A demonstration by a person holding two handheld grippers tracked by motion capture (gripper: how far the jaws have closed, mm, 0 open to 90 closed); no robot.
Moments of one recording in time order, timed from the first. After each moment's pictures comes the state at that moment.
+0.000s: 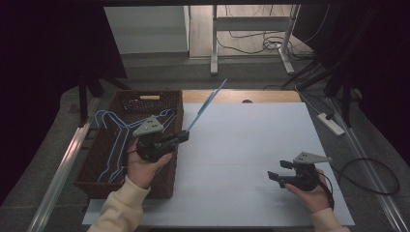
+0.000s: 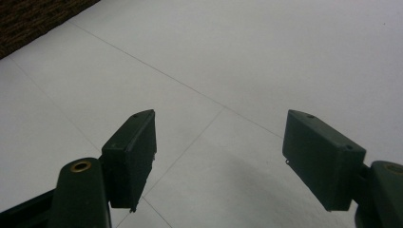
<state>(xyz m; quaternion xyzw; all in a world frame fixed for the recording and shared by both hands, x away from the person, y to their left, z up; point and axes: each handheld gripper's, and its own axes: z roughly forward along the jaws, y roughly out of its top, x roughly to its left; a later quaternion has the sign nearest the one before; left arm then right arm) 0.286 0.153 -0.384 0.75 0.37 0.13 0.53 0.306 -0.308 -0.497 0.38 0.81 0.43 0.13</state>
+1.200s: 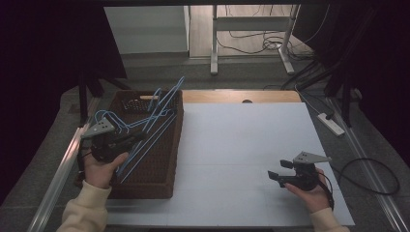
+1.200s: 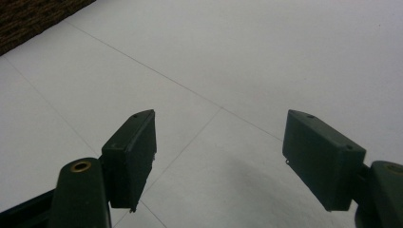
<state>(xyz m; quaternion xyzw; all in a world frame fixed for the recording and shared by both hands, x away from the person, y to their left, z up) 0.277 0.259 -0.403 0.72 0.43 0.15 0.53 0.307 -0.308 -0.498 0.38 0.81 0.43 0.13</state>
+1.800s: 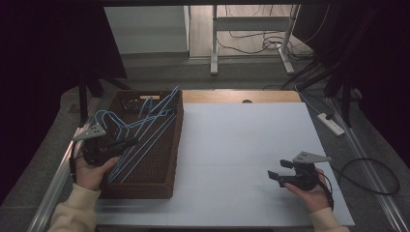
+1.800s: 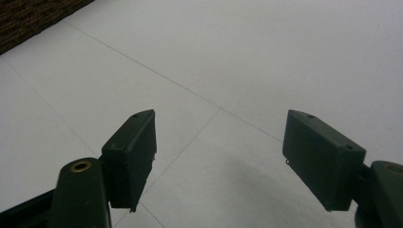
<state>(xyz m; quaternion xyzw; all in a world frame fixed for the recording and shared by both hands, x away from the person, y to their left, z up) 0.280 0.287 -0.426 0.73 0.43 0.12 0.52 0.307 -0.307 -0.498 0.38 0.81 0.43 0.14</state>
